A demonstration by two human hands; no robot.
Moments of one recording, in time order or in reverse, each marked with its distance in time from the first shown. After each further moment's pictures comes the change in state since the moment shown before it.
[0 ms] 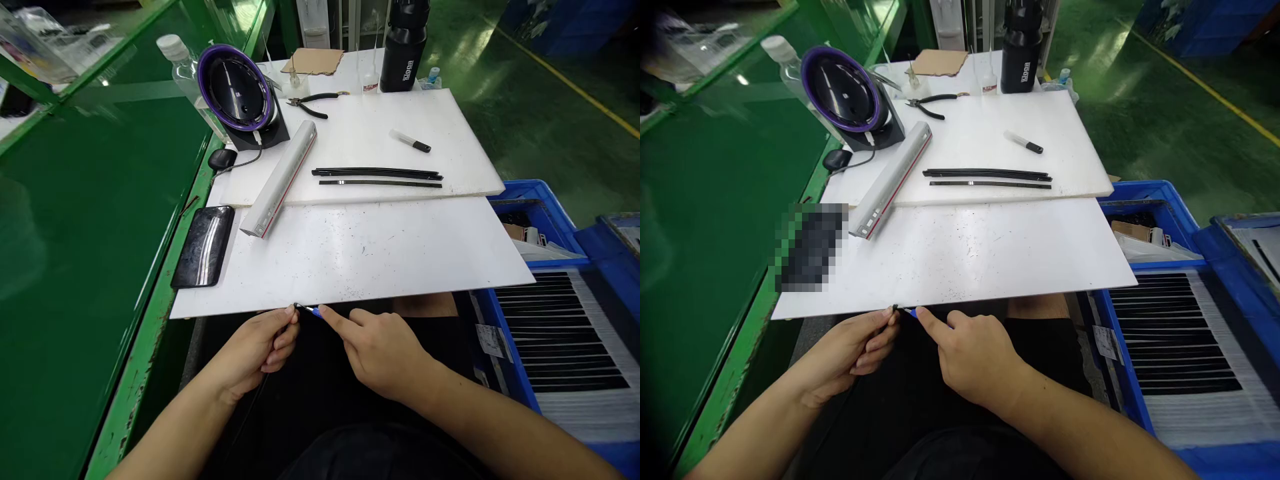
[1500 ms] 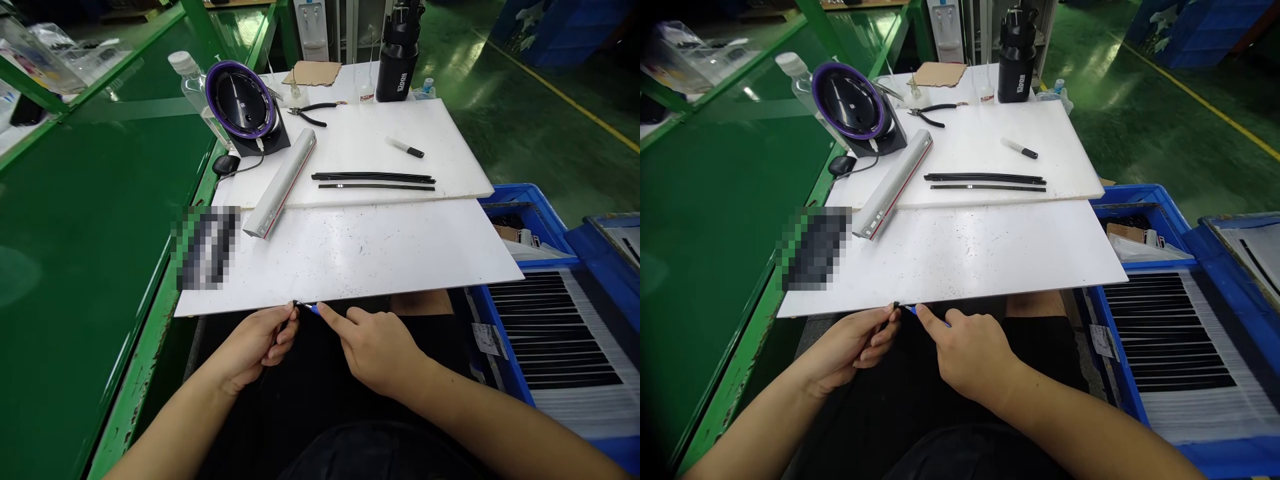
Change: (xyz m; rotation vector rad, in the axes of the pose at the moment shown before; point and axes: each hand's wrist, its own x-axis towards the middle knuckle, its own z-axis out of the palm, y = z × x) left_hand 0.001 -0.001 -0.003 0.002 0.003 0.017; right_hand -0.002 -0.007 -0.002 -0.059 0.000 0.019
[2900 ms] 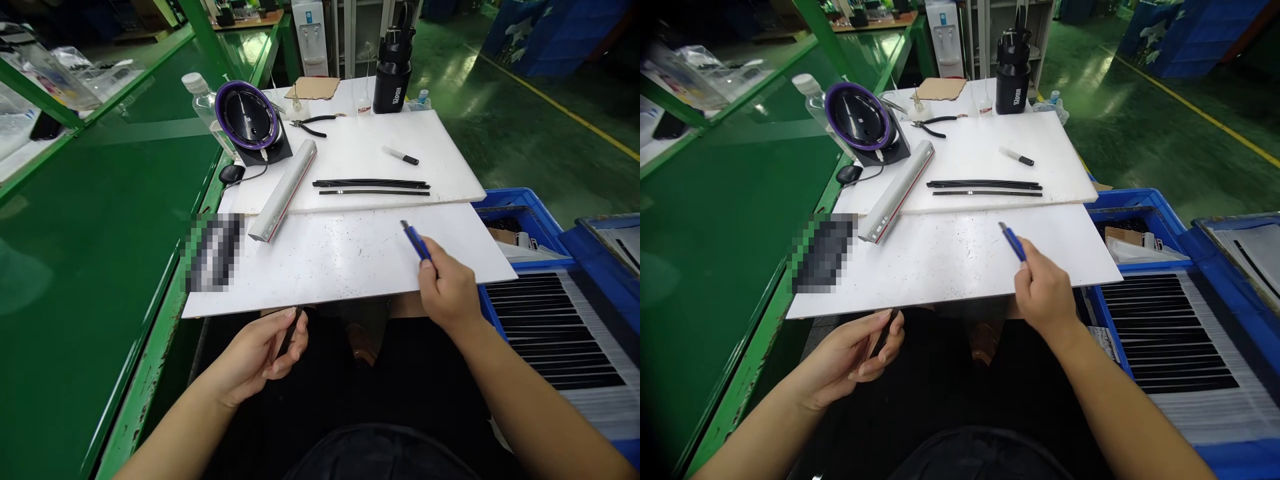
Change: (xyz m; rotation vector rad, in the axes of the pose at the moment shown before) left_hand -0.020 0.006 0.010 -0.119 -0.206 -0.001; right_hand -0.008 0.095 -0.034 0.046 0.753 0.246
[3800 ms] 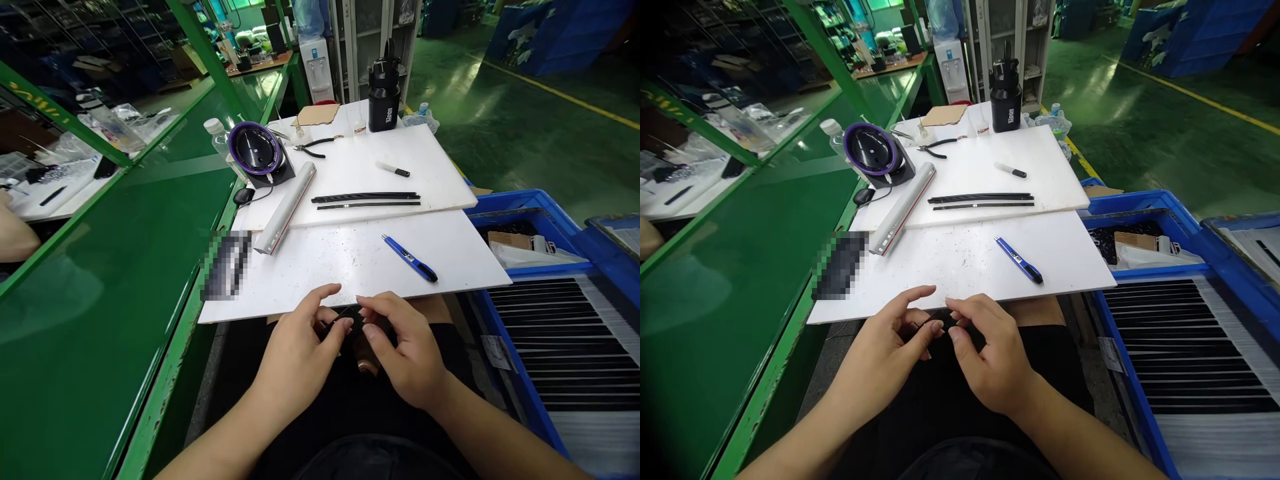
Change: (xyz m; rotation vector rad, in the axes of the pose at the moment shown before) left_hand -0.003 0.002 0.104 0.872 0.502 0.518; right_hand -0.038 -0.067 -0.016 0.904 -0.172 0.022
